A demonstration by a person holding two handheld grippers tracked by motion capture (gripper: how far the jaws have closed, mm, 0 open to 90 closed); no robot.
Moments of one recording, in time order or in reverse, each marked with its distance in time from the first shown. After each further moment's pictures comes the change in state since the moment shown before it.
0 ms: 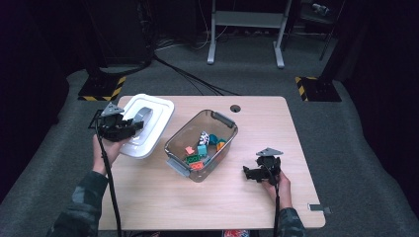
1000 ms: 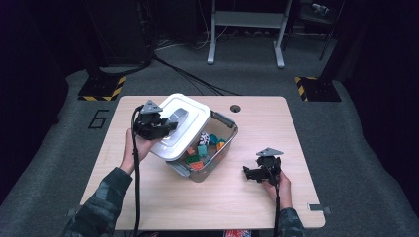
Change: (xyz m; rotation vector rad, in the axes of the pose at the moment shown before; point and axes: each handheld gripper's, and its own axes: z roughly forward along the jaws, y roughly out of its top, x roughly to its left) left arm -0.086 0.035 0.035 0.046 -0.143 0.138; right arm 0.000 0.000 0.000 0.000 0.002 0.001
